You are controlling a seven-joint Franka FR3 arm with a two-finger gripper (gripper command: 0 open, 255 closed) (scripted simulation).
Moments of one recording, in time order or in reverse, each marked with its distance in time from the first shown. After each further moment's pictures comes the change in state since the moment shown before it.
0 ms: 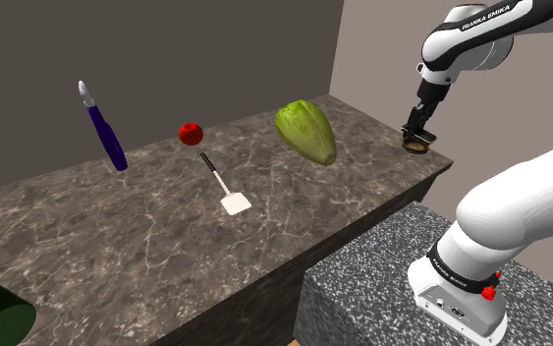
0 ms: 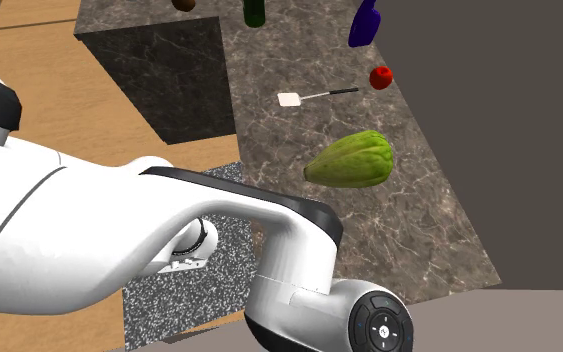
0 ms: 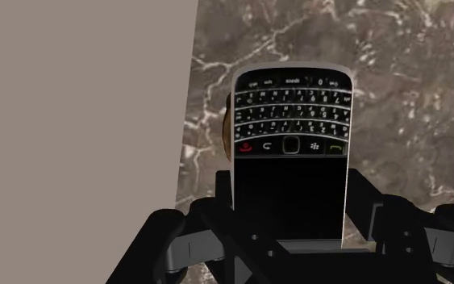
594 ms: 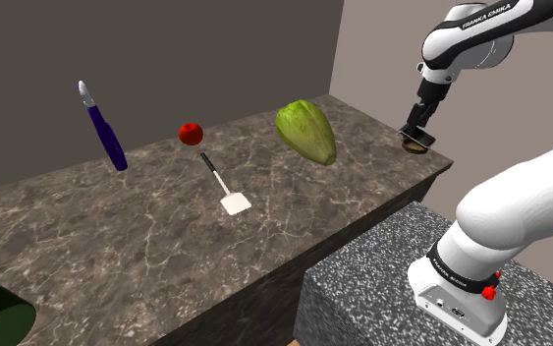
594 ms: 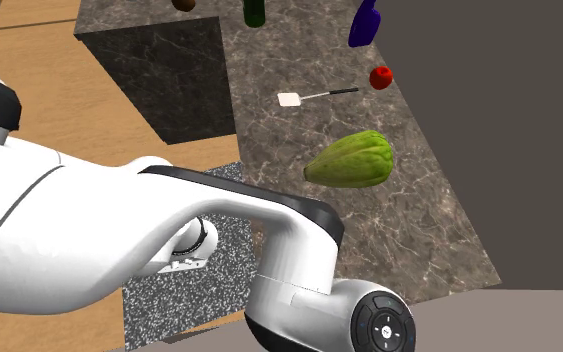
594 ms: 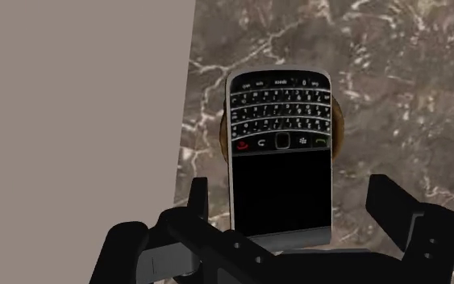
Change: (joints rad) arm -0.002 -0.002 0.004 0.006 0.002 -0.019 0.002
